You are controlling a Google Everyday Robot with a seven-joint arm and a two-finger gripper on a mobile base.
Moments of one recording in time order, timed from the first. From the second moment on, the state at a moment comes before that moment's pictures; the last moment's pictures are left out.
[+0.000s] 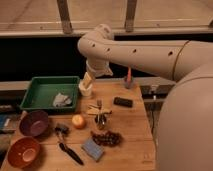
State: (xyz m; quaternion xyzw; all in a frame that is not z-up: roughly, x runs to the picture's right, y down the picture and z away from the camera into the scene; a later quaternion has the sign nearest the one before) arm -0.034 -0.043 0.707 -0.20 0.09 0.48 0.85
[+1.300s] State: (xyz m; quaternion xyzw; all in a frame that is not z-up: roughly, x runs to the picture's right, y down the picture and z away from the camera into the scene) arm -0.021 0.004 0.754 -0.23 0.16 0.48 0.83
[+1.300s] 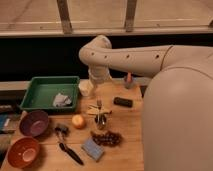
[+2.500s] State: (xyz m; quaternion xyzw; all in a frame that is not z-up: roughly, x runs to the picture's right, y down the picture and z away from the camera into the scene) arm -0.035 0.091 0.807 -0.33 0.19 0.49 0.78
